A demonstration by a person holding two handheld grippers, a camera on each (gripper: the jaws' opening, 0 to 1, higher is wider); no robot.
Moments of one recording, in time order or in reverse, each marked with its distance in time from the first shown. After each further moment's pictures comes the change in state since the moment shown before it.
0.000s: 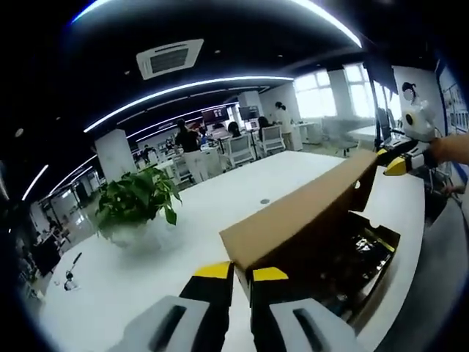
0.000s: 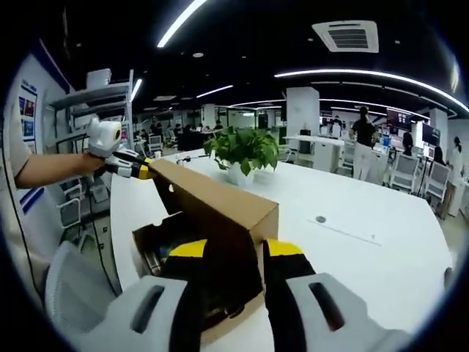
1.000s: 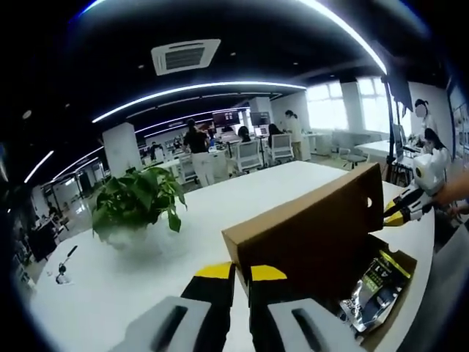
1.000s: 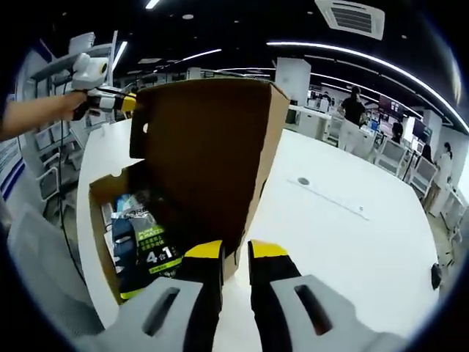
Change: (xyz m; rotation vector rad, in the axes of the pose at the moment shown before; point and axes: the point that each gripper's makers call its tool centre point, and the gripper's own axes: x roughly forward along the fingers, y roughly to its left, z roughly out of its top) left arm 0.046 0.026 0.017 -0.073 -0.026 0.020; right arm 0.041 -0.047 -0.085 -0.057 0.226 -0.121
